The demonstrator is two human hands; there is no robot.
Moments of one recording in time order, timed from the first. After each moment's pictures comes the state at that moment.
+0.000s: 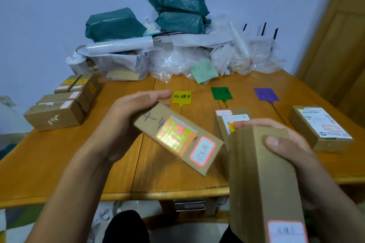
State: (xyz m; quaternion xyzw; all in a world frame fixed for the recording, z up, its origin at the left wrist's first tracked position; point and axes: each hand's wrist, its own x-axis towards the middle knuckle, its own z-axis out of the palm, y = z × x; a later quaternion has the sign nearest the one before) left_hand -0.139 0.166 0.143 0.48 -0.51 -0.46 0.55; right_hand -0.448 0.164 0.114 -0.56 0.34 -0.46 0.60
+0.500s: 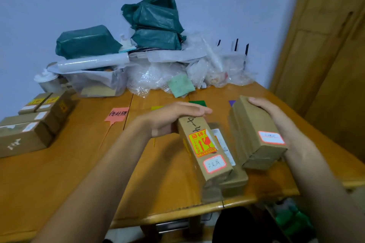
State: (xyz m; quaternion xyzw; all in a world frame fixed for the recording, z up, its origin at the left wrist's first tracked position) left_hand -0.237 0.030 0.135 0.46 -0.61 -0.58 0.27; right_hand -0.504 0.040 0.136 -0.39 0.45 -0.48 0.65
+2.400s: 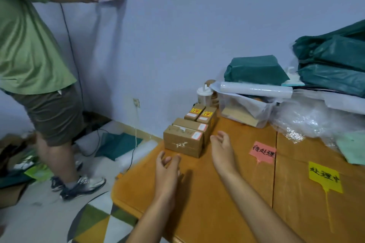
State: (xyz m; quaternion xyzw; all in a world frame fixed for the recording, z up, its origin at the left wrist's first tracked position) left_hand 0.109 0.182 0.021 0.62 -0.07 -0.23 0.74; right_hand 0.037 0.047 0.059 -0.64 0.37 -0.37 0.56
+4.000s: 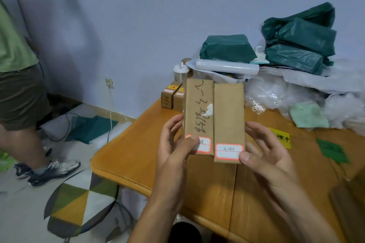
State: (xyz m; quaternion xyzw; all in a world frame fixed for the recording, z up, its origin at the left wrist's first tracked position) left_hand -0.018 0.242 0.093 0.43 -0.28 -0.27 0.82; right_hand -0.177 0.127 0.096 -0.59 0.15 -0.43 0.67
